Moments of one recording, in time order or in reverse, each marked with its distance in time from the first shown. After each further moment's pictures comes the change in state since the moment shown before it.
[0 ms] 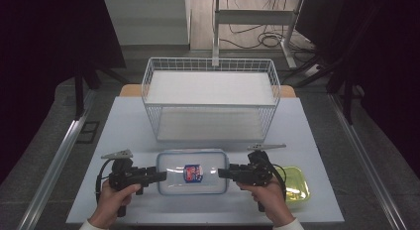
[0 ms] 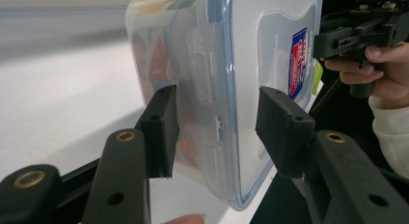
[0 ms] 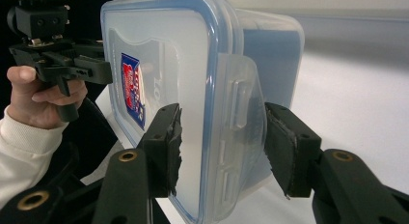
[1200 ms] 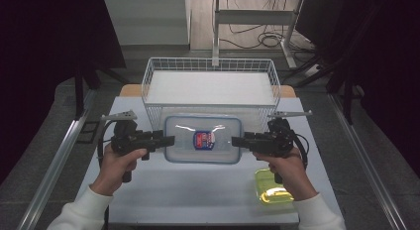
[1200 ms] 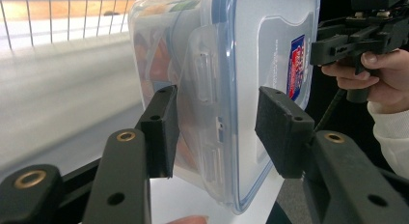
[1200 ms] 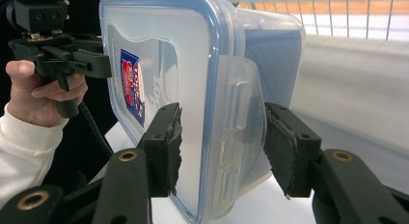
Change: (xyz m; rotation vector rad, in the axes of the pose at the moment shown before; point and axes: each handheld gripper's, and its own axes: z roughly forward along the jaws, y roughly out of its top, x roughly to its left) left arm -0.046 0.106 -0.013 -0.074 0.012 0.136; right arm 0.017 0.079 -0.063 -0.118 -0.014 -0.110
